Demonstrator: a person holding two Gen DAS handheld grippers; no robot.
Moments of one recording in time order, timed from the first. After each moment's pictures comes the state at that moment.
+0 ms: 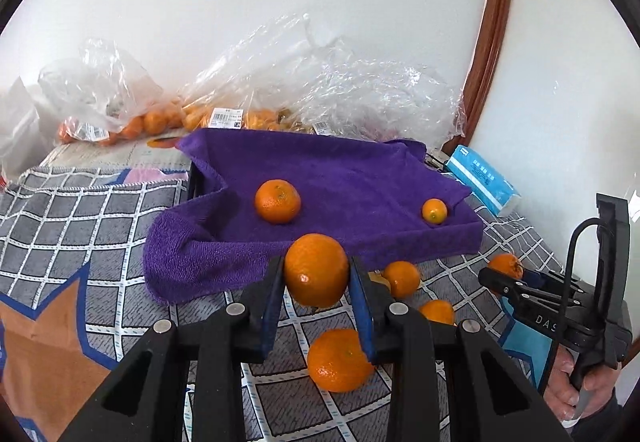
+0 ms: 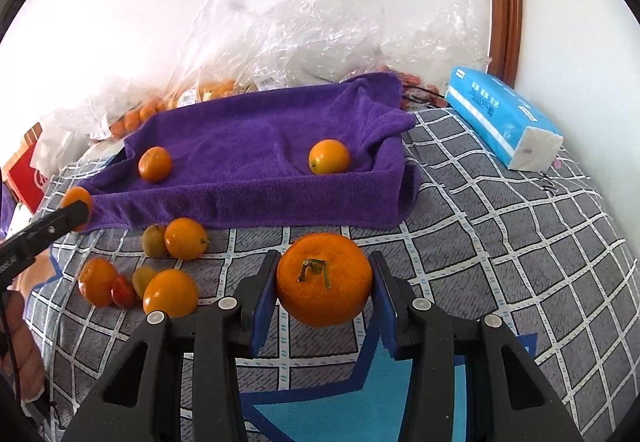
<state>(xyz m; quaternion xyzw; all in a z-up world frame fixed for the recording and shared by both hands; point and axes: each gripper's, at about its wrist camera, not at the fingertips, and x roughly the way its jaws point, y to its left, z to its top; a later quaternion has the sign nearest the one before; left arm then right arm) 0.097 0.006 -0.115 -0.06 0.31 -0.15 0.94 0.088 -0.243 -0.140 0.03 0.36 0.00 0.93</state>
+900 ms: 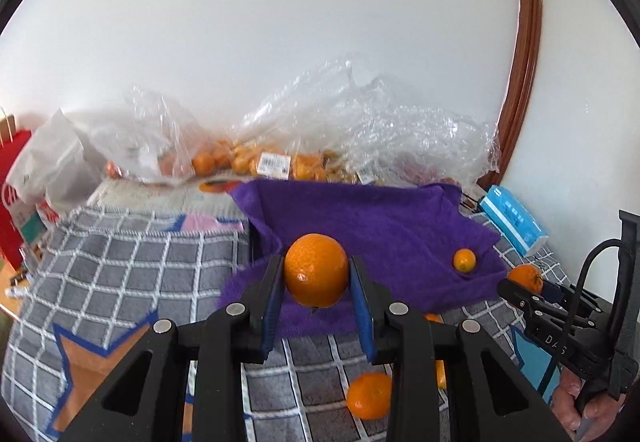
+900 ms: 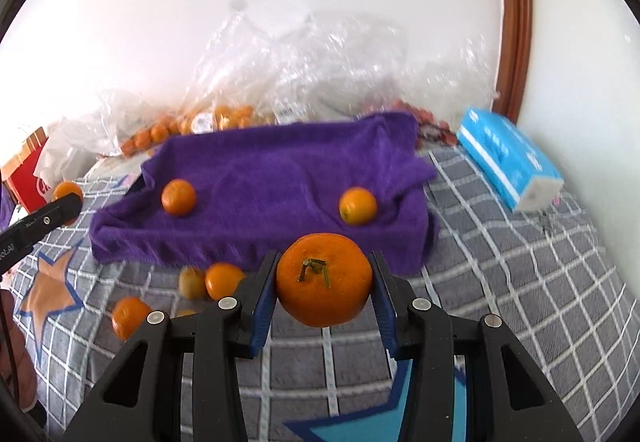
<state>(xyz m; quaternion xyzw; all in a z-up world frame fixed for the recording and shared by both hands) 0.103 0.028 -0.060 -0.05 0.28 -0.07 0.95 0.101 -0.212 -0.099 0.01 0.33 0.00 0.94</state>
